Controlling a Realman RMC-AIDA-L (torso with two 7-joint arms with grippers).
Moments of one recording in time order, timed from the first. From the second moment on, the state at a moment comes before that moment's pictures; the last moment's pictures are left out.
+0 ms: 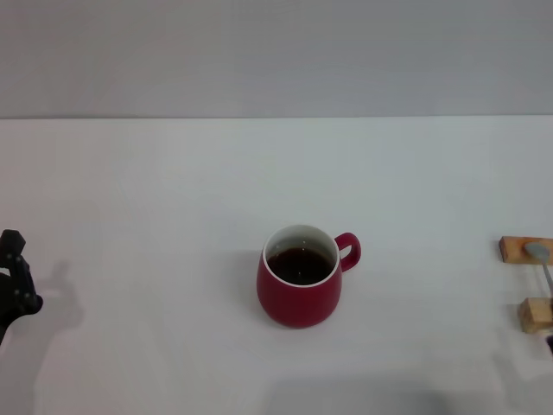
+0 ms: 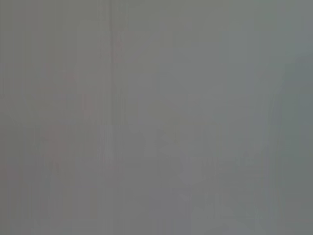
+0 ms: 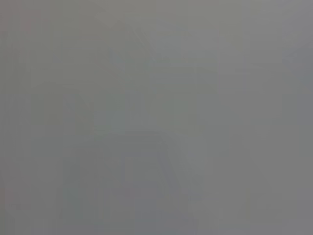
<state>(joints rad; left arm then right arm) -0.11 -2.07 -0.64 -0.24 2.24 1.44 -0.06 -0.02 2.09 -0.15 0.52 -1.60 -1.83 -0.12</state>
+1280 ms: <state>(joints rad) -0.13 -2.06 -0.66 -0.22 2.24 1.40 -0.09 -0.04 2.09 -0.15 0.47 -1.41 -1.68 0.04</state>
